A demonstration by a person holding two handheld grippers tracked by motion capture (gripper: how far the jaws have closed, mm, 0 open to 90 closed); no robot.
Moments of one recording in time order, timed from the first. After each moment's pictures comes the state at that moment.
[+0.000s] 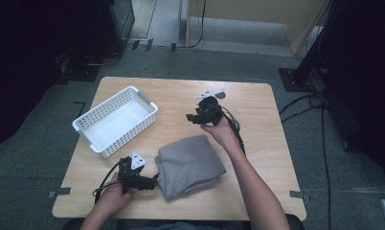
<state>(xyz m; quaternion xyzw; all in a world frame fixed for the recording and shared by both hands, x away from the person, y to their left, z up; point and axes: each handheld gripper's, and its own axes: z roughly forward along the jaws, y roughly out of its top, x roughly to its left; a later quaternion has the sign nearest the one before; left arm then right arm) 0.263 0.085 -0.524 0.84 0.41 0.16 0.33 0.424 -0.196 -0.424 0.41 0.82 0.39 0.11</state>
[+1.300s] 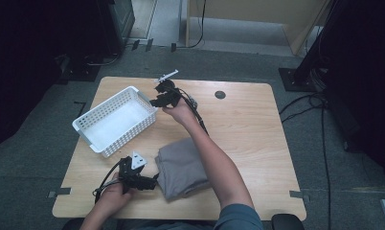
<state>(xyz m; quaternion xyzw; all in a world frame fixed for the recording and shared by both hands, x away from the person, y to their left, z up) 0.264 0.084 -0.524 0.83 0.41 0.17 0.33 0.501 -0.068 -0.426 0.36 0.85 0.38 0.08</state>
